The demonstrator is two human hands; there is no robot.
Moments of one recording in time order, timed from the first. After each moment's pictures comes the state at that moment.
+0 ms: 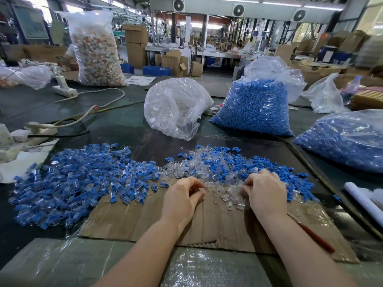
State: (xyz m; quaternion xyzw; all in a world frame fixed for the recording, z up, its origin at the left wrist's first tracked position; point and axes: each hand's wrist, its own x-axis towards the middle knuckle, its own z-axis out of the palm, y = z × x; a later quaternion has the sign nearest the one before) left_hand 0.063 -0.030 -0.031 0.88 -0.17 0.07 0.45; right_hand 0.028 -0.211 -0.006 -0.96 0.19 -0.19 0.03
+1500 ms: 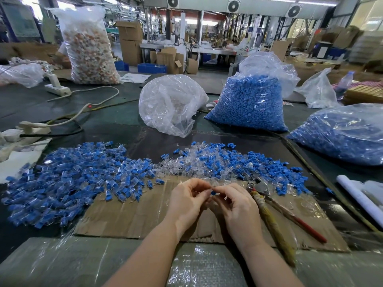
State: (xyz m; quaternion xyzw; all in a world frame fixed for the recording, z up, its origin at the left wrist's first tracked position) left_hand 0.046 -0.045 -0.026 0.73 -0.16 -0.06 0.66; right_hand -0.009 -0.166 -0.033 -0.90 0.00 -0.29 0.33
